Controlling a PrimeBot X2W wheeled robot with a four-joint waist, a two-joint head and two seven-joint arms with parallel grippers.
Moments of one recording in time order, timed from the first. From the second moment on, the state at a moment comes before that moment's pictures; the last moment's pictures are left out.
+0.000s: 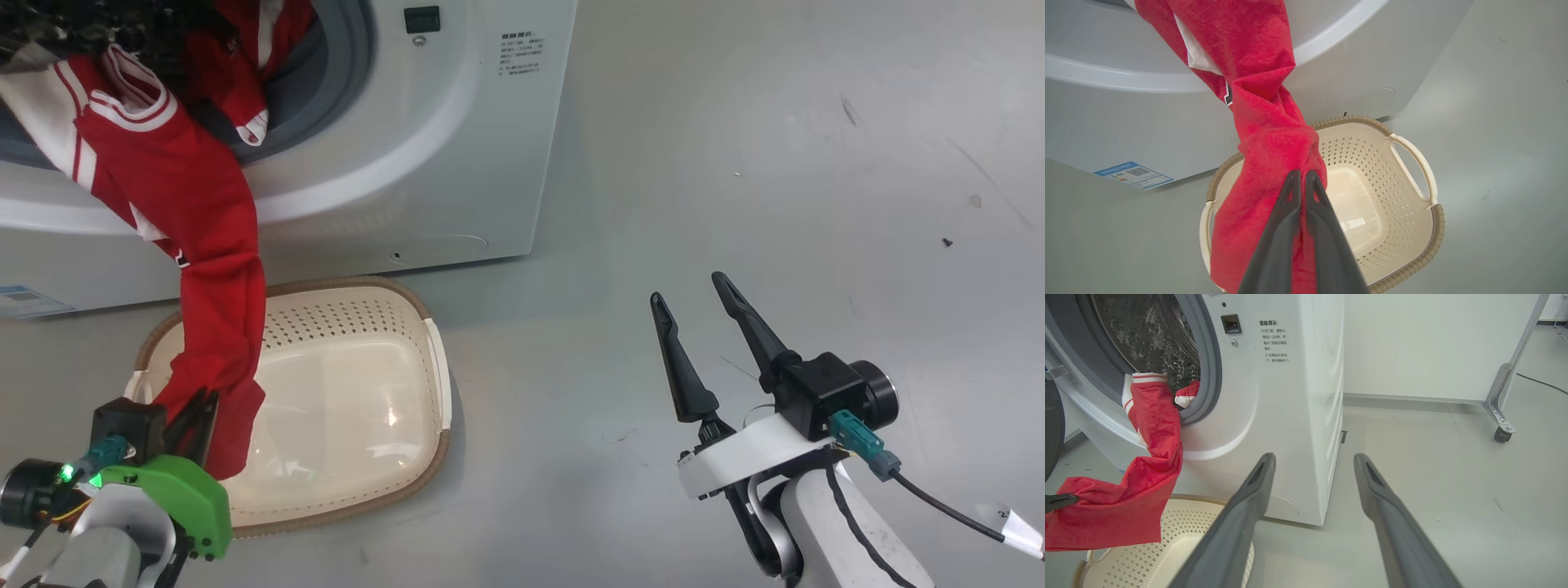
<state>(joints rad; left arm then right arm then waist) -0.25 0.28 -0.24 0.51 -0.34 -0.12 -0.09 -0.18 -0.06 0.38 0.16 0.27 -0.03 -0.25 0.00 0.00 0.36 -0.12</state>
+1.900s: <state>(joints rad) -0.56 0.27 -0.33 0.91 -0.35 -0.13 -0.08 -0.32 -0.05 0.43 0.08 0.29 -0.10 -0.25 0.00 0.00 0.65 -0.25</state>
